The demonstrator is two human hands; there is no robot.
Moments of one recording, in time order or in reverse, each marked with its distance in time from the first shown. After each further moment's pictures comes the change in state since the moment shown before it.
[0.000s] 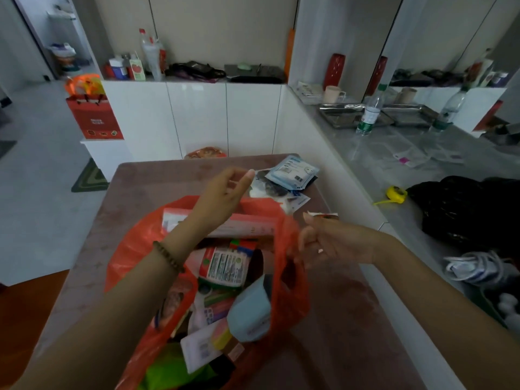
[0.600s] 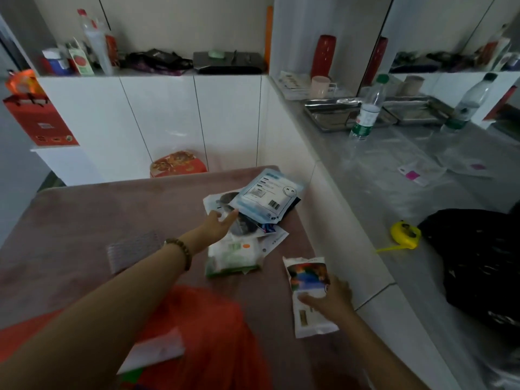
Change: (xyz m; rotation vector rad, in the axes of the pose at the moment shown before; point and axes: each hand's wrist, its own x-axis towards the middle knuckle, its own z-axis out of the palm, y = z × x) left_hand 0.213 -0.144 0.158 0.094 -0.310 -0.661; right_hand 0.130 0.161 -0.214 -0.385 0.838 0.458
